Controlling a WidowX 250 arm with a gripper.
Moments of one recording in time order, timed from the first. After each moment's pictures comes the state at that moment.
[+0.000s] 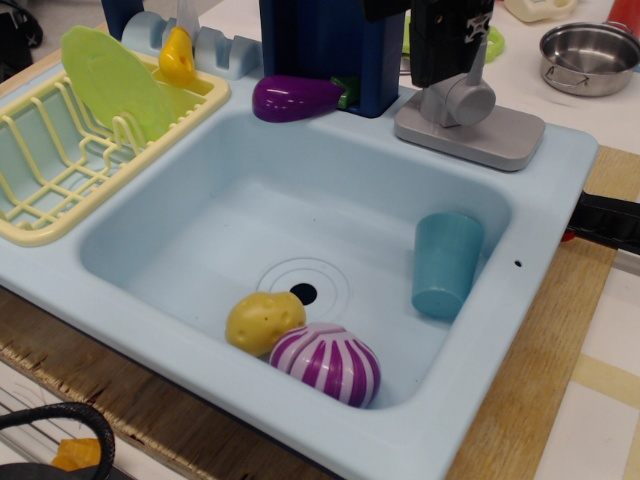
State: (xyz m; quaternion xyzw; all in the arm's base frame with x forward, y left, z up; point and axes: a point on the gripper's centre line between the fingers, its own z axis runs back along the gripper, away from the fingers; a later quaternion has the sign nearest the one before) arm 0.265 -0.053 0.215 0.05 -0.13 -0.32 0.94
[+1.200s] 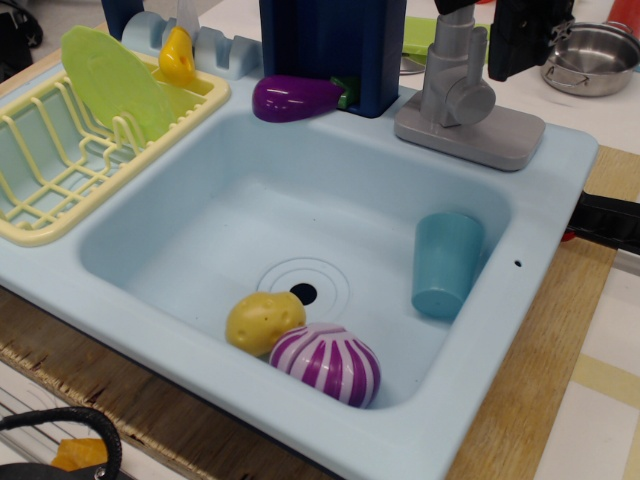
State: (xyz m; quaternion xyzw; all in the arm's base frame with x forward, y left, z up) arm 0.302 -0.079 0.206 0.06 -0.18 -0.32 0.93
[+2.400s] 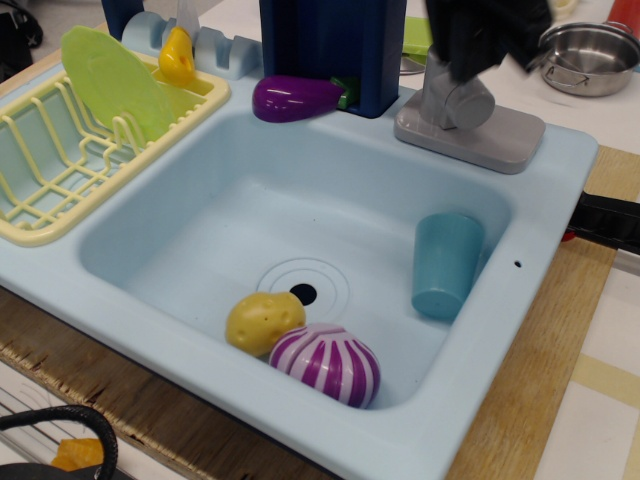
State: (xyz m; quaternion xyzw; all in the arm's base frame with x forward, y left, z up) arm 0.295 -0.073 0.183 0.04 -0.18 -0.29 0.94
